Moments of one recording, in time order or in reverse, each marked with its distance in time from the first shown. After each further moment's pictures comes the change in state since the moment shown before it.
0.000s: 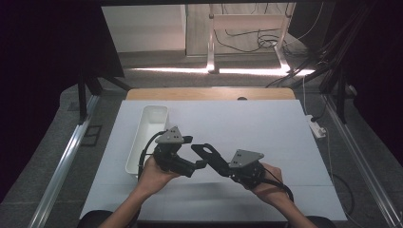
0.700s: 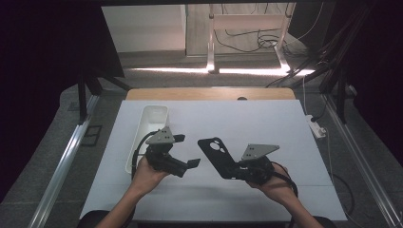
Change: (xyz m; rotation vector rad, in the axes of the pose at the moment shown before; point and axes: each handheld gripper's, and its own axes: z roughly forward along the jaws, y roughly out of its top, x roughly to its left) left arm 0.012 -0.011 -0.012 -0.023 0.017 0.010; right arm -0.021 -0.010 -0.013 -0.080 0.148 0.141
